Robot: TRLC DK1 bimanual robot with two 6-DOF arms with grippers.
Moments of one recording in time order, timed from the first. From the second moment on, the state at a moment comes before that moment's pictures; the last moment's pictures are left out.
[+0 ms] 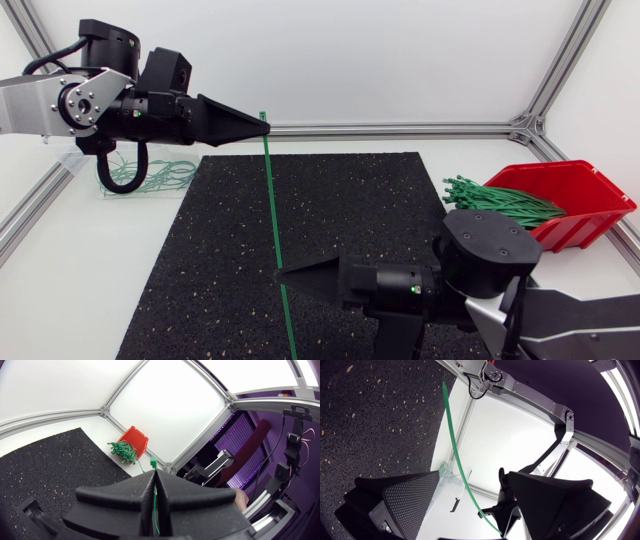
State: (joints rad) left arm -0.17 1.61 1.17 -0.24 1.36 -0.05; right arm 0.79 1.43 0.32 0.97 -0.59 -2.02
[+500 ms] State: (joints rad) left arm -0.18 1.62 1.17 -0.25 1.36 -0.05; right arm 0.79 1.44 0.30 0.96 -0.68 -2.00
